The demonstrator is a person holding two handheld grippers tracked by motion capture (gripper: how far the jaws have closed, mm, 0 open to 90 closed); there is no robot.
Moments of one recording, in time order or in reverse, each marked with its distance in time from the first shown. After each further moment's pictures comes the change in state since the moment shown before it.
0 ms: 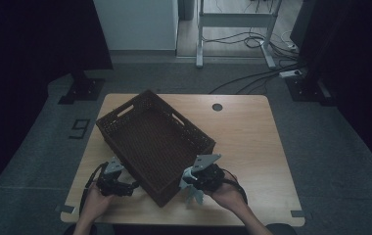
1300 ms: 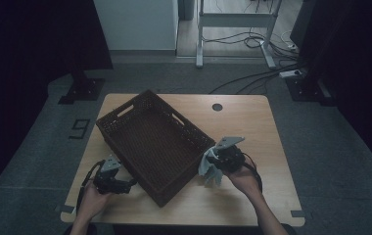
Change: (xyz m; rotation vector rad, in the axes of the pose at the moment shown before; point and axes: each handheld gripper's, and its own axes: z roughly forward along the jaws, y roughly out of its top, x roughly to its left) left arm 0.005 0.004 -0.008 0.000 0.007 0.011; right arm -0.074 -0.029 -0.026 0.009 -0.201 0.164
